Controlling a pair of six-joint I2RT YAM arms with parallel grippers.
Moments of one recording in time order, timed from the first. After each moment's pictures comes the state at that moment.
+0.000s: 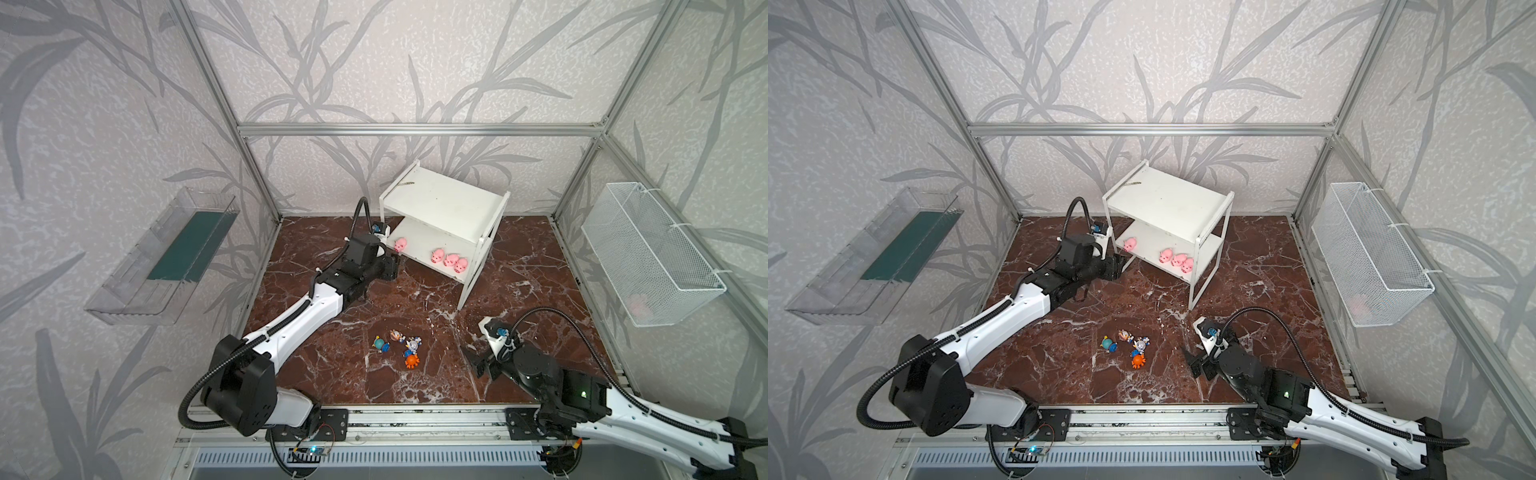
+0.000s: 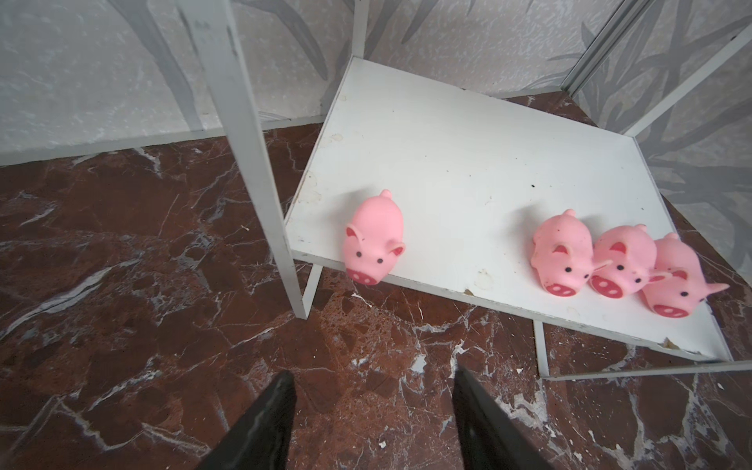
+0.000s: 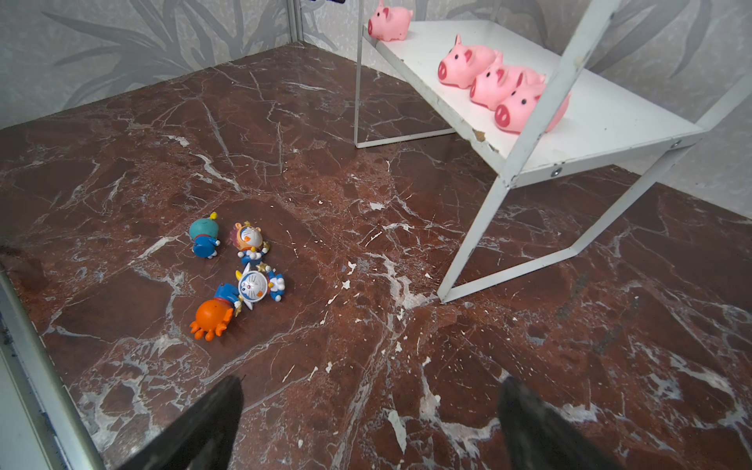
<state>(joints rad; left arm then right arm) -0.48 1.41 1.06 -0.21 0.01 -0.19 1.14 0.45 0.34 -0.35 0.46 0.16</state>
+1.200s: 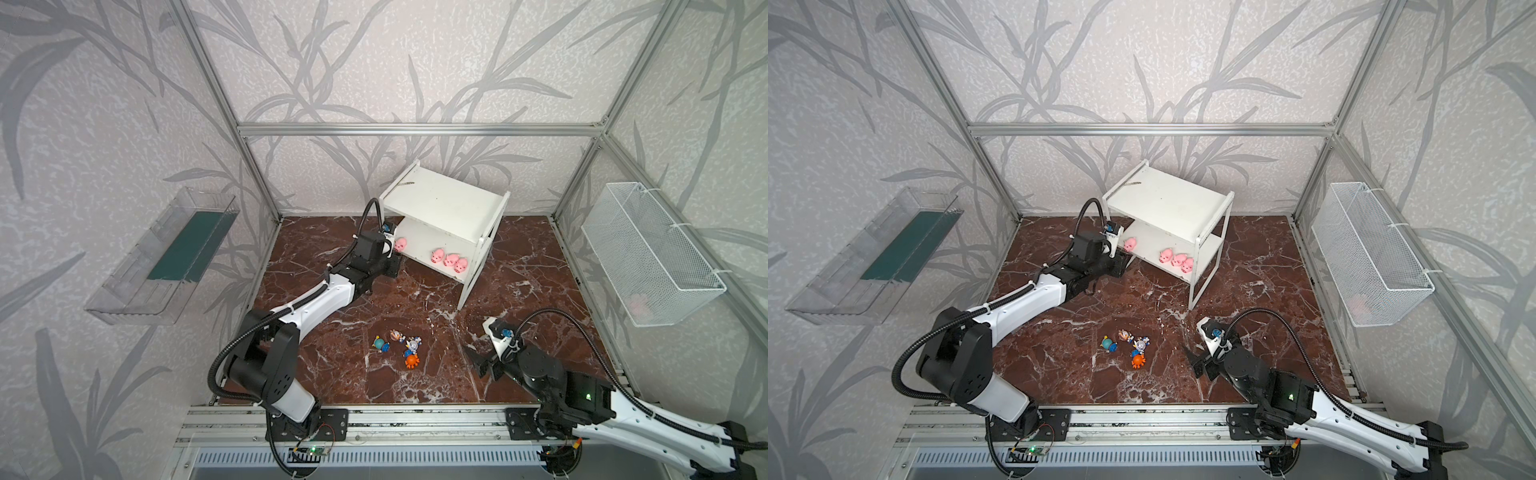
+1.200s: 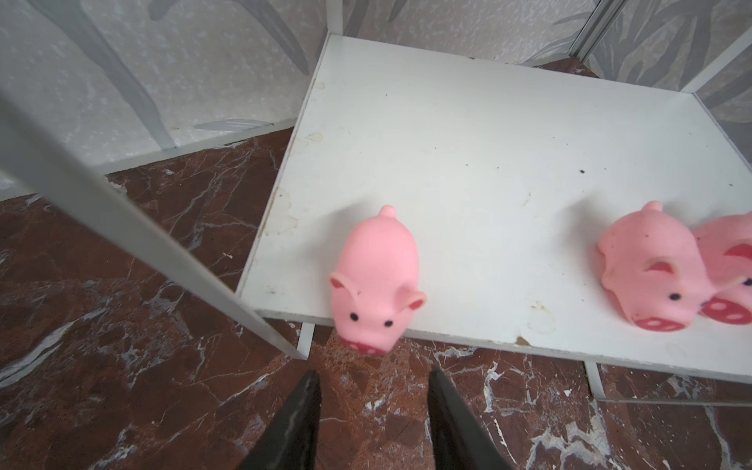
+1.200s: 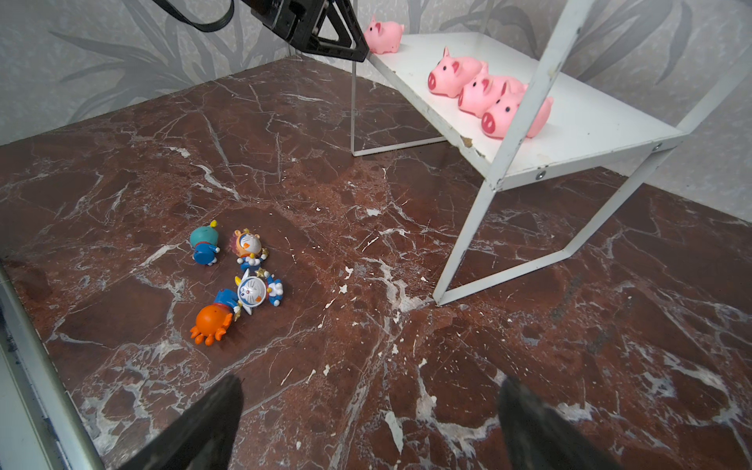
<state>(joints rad) -0.46 1.59 1.10 -0.07 0.02 -0.08 1.14 0.39 0.33 -0.37 0.47 0.16</state>
